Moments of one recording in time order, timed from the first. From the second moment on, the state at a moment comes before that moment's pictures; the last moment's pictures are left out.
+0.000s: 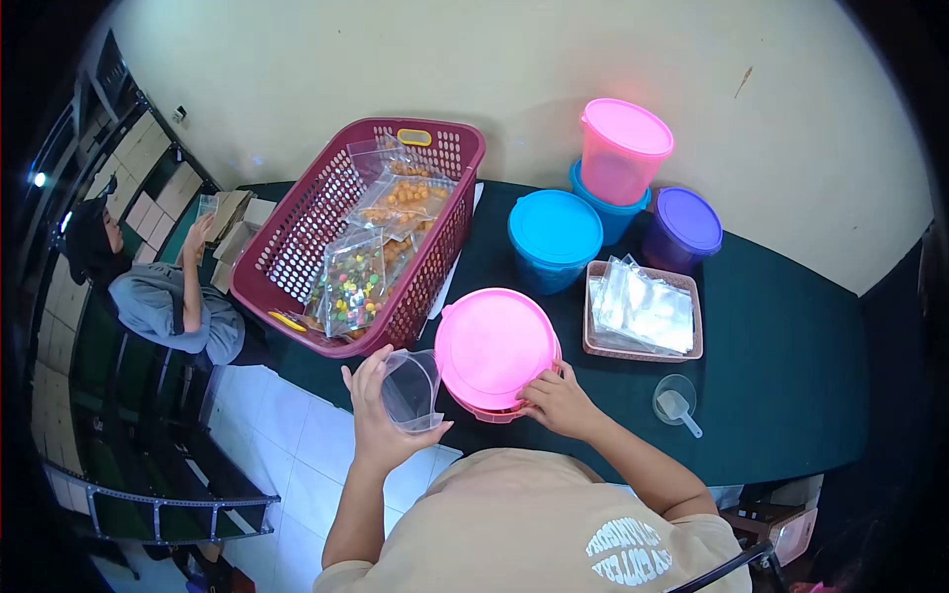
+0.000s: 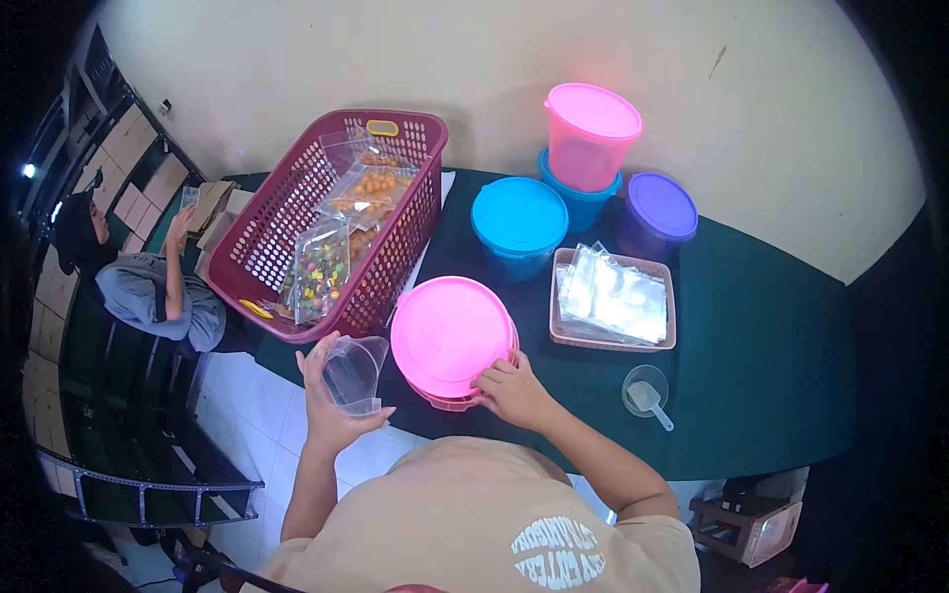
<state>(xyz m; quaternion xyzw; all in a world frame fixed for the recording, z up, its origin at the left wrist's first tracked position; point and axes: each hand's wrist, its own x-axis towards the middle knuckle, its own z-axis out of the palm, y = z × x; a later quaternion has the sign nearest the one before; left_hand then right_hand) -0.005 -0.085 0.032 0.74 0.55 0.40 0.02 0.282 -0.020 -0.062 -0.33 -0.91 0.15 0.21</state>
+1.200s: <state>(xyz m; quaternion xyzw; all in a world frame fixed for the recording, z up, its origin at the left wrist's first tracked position) -0.043 -0.067 -0.013 0.73 0.62 0.24 0.19 0.444 0.084 -0.082 -0.70 -0.65 -0.04 0.30</state>
